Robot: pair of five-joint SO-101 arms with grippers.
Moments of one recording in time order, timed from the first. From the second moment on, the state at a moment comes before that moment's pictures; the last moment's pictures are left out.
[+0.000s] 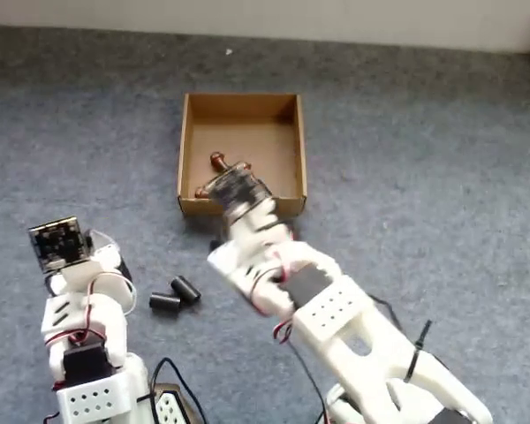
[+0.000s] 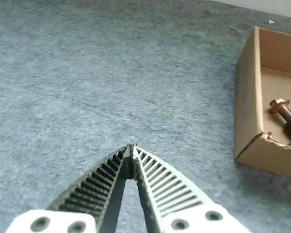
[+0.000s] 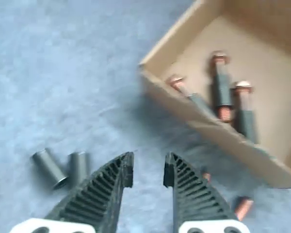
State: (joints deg) left arm -22.4 -103.8 94.2 47.2 8.6; right arm -47.3 -35.0 53.3 32.5 3.6
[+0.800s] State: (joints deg) left arm -28.2 -103.8 93.5 46.7 8.6; right arm -60.1 -4.0 40.0 32.7 3.6
